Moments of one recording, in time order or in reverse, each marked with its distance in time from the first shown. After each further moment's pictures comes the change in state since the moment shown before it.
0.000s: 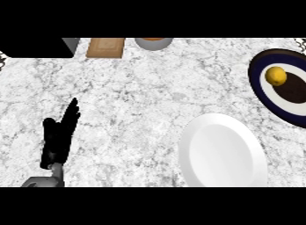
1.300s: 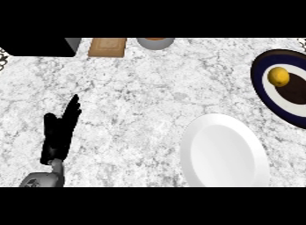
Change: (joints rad) left arm -0.029 -0.012 0.022 -0.003 -0.017 -0.032 0.025; right arm 0.058 -0.020 0.072 0.113 -0.064 -0.151 -0.118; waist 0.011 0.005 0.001
